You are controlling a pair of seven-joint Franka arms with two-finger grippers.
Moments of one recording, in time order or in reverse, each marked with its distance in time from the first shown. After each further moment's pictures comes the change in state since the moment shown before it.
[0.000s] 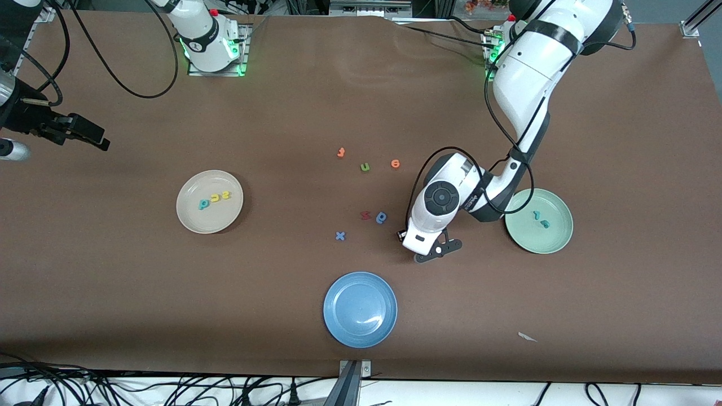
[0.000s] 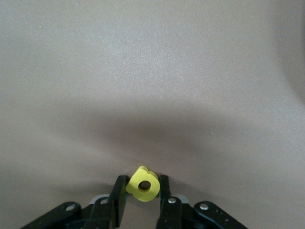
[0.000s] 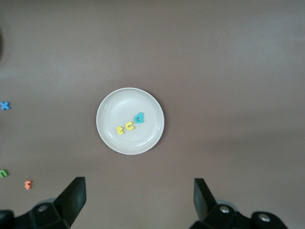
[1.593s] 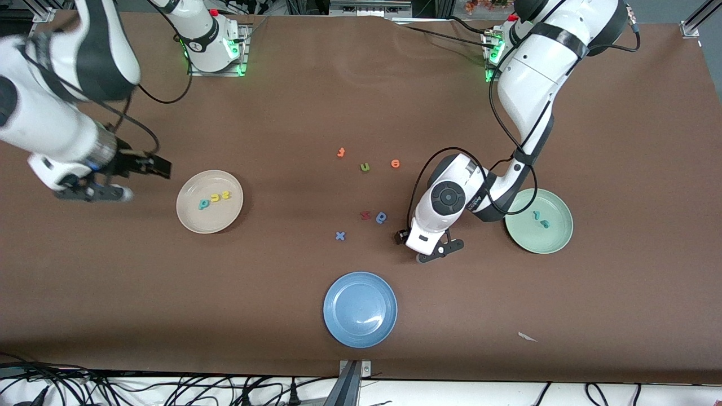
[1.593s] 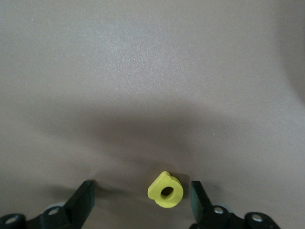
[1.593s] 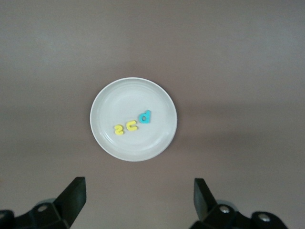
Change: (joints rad) left arm 0.034 0.000 -0.028 -0.036 -0.002 0.052 0.004; right arm 0.053 0.064 0.052 -0.135 -0.056 0.139 0.006
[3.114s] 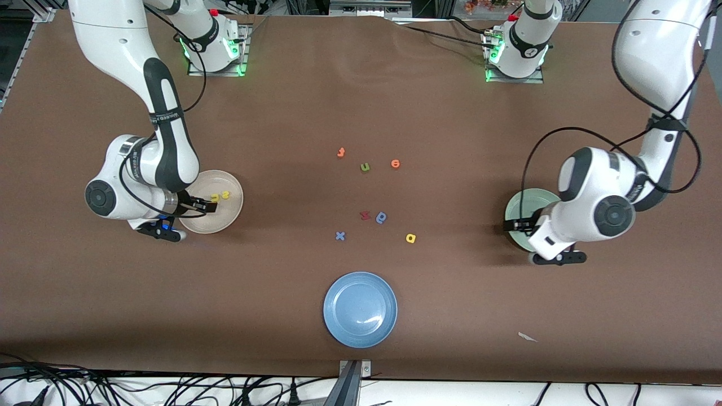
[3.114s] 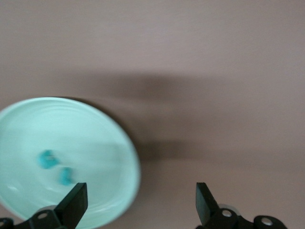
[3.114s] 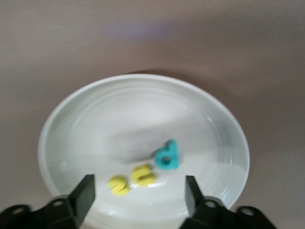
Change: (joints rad) left arm 0.373 -0.269 -0.048 -0.139 -0.070 -0.318 0.590; right arm 0.494 0.526 -0.551 0.012 0.460 0.185 -0.091
